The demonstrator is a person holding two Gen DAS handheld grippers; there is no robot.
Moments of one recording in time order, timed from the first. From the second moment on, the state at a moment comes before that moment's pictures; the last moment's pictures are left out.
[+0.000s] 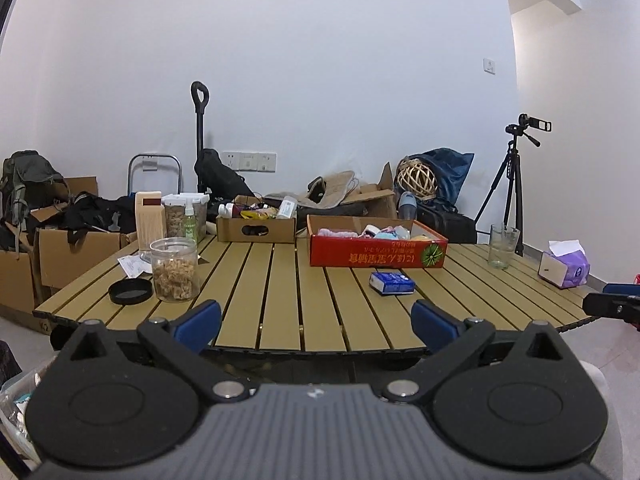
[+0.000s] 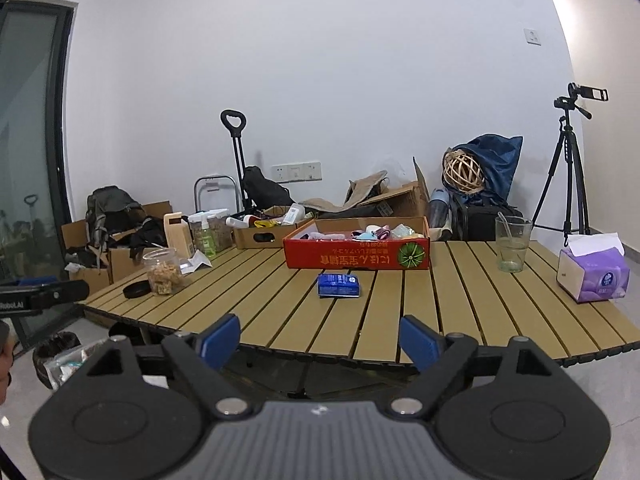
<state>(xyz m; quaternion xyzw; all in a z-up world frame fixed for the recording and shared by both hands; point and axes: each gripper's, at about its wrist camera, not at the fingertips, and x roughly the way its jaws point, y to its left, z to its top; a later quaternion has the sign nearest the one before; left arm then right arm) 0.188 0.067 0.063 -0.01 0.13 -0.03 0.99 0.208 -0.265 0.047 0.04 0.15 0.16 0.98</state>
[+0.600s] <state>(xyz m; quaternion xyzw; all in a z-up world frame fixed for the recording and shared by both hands) 0.283 0.058 0.015 -0.03 0.19 -0.05 0.98 0.307 -0.246 0.007 0.03 0.19 0.13 0.97</state>
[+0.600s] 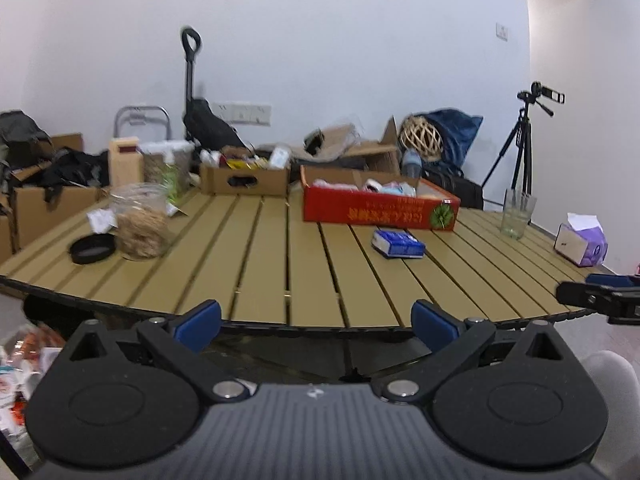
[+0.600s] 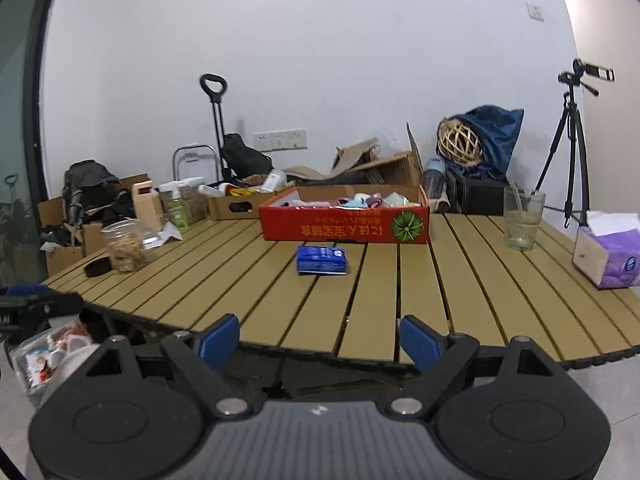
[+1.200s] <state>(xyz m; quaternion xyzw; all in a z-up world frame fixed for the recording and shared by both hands) 0.511 -0.006 -0.008 -0.03 0.25 -0.11 0.96 0.538 -0.236 -0.025 0.12 0.25 0.17 0.95</state>
